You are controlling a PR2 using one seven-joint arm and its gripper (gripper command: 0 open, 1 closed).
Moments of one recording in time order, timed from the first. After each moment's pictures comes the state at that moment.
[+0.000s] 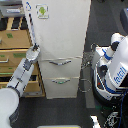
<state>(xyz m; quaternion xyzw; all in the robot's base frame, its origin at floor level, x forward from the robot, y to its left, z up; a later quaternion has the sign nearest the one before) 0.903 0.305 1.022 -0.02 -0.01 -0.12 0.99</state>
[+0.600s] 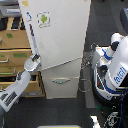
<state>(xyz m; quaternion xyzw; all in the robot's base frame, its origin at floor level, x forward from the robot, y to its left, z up) 0.825 0.290 1.037 -0.03 0.00 -0.17 0.98</state>
